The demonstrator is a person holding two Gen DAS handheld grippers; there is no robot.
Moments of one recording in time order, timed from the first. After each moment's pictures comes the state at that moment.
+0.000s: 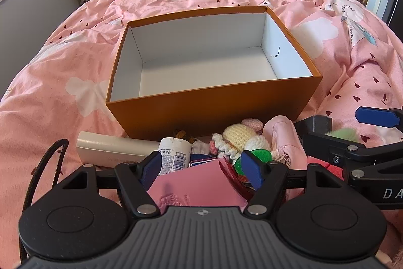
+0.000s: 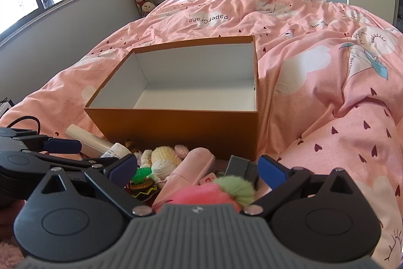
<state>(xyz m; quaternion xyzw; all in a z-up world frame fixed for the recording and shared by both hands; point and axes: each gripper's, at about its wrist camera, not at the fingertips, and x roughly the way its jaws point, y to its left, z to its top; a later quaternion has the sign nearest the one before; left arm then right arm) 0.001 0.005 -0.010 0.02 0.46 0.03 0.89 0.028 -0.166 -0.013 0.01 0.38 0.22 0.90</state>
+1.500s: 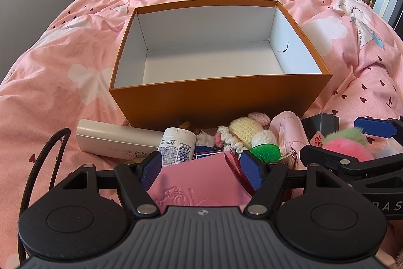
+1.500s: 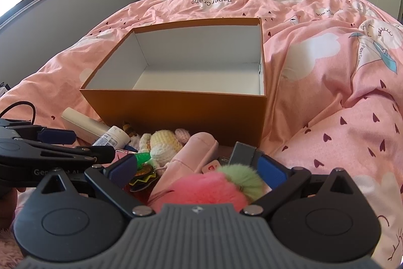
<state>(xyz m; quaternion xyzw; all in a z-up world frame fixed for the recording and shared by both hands) 0.003 0.014 -0.015 0.00 0.48 0.03 0.88 0.035 -0.158 -0.022 -0.01 0.41 0.22 0.89</state>
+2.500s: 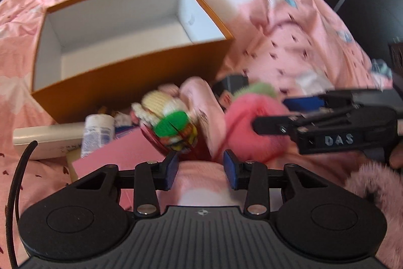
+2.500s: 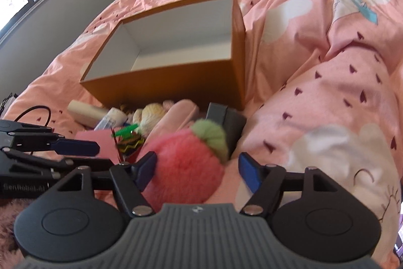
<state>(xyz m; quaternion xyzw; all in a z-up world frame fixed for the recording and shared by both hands) -0.011 -0.016 -0.006 0.01 0.53 -0.18 0.83 0.024 -0.204 -0.026 0.05 0.48 0.22 0.85</state>
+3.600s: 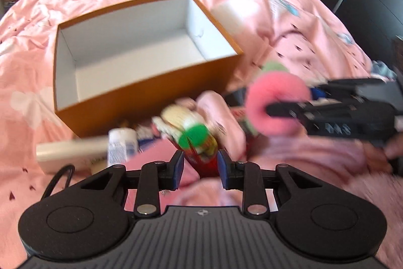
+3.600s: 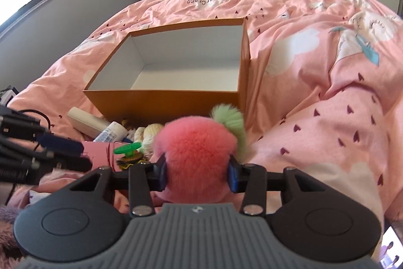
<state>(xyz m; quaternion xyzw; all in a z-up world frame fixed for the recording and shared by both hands) -0.002 0.005 0.018 0.02 0.51 -0.17 0.84 0.030 -0.196 -0.001 0.00 0.42 0.22 0.88</state>
